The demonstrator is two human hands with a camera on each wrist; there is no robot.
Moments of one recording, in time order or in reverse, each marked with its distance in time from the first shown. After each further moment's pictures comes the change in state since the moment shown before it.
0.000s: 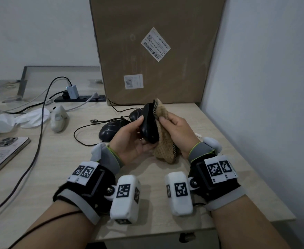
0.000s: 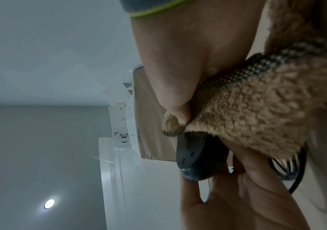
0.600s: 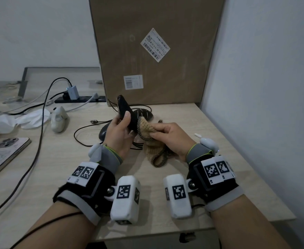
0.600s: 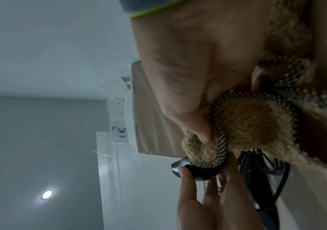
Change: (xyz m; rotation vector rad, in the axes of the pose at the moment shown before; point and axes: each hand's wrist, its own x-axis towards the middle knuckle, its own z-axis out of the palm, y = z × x) left_hand 0.011 0.005 -0.012 -0.051 0.148 0.404; right_hand -0.008 0.001 0.007 -0.054 -0.210 0.067
